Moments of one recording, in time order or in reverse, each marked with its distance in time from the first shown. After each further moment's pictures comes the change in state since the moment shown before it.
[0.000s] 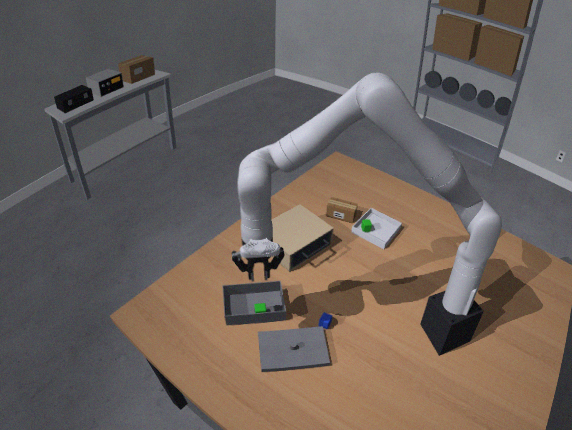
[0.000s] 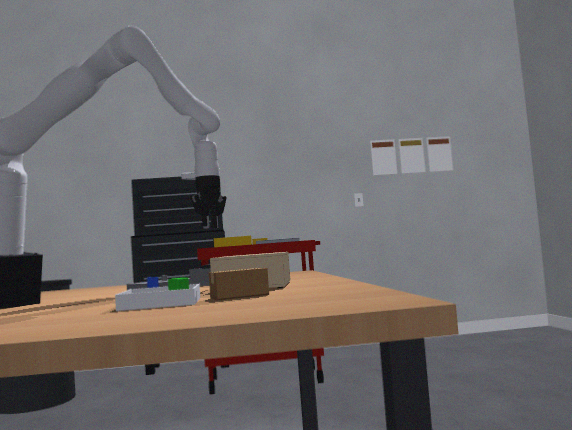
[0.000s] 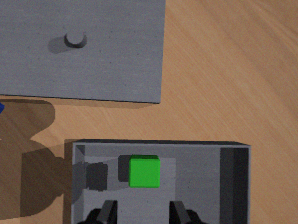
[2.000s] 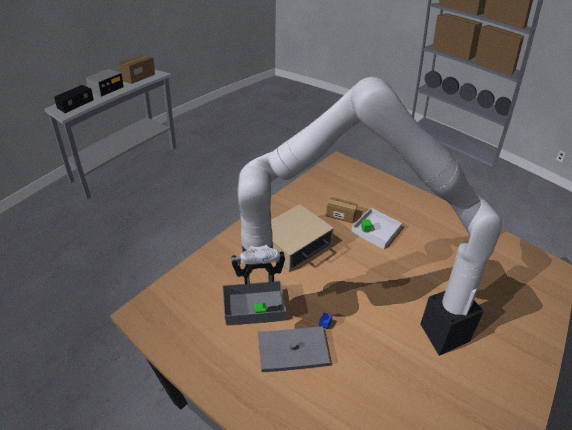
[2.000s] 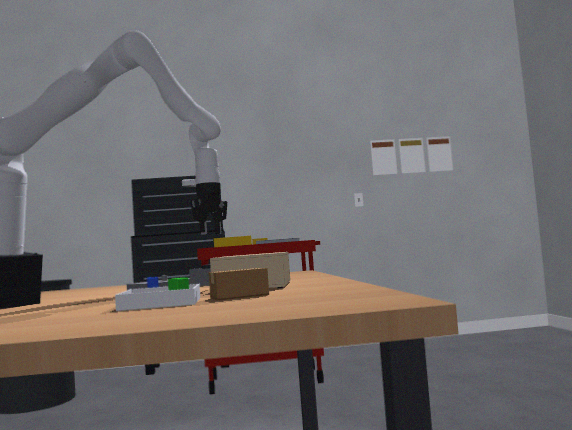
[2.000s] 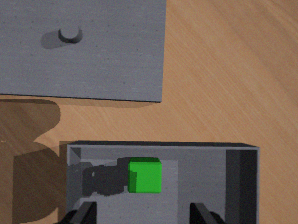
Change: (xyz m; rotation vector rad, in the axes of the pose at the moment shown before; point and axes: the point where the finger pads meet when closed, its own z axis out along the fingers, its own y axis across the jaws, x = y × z) arm 0.000 0.000 0.021 0.002 0.000 0.003
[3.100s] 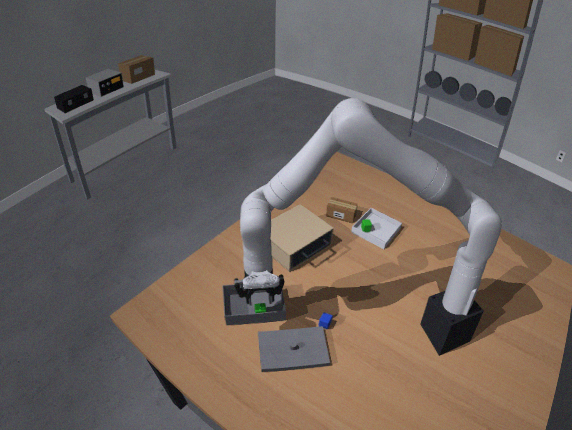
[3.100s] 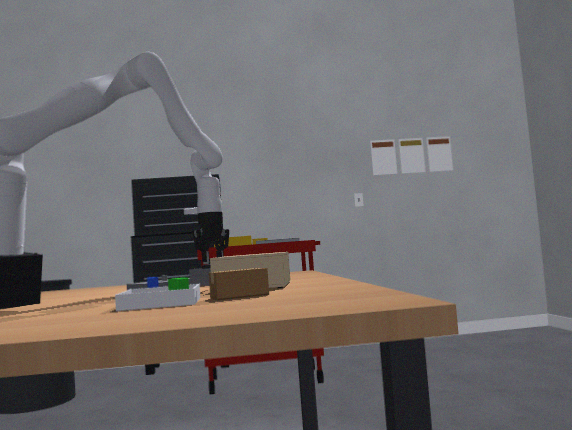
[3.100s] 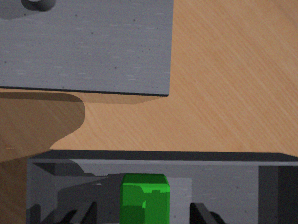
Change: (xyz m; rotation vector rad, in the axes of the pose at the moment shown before) arm 0.000 0.001 0.090 0.000 0.000 0.000
